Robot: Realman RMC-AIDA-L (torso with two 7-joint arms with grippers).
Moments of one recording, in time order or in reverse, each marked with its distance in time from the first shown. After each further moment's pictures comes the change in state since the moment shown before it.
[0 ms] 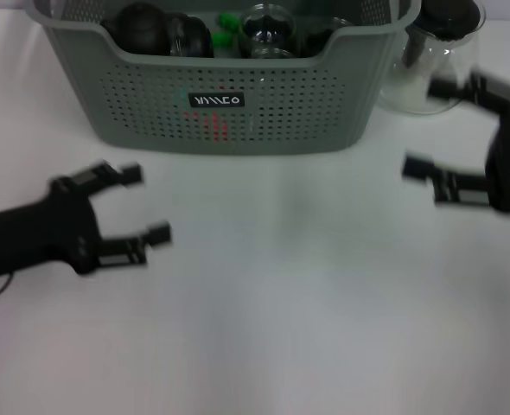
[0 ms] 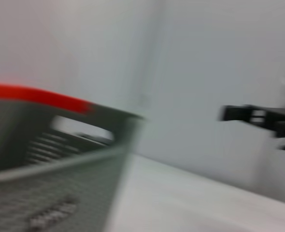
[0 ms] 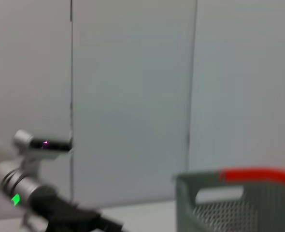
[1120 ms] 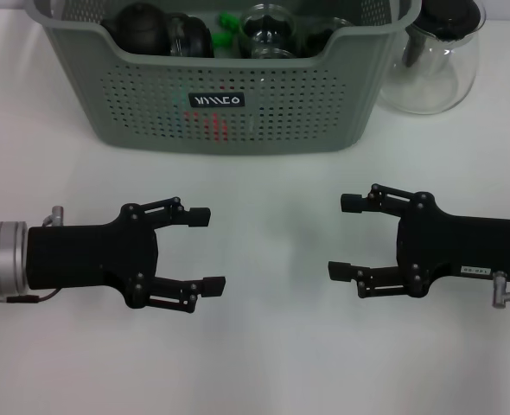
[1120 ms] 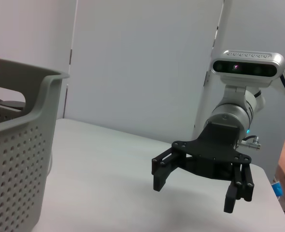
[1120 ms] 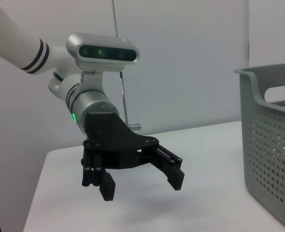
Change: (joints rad) left arm -0.085 -0.009 0.117 -0.066 0.076 -0.055 0.056; right arm 0.220 -0.002 0.061 0.495 -0.280 0.070 -0.261
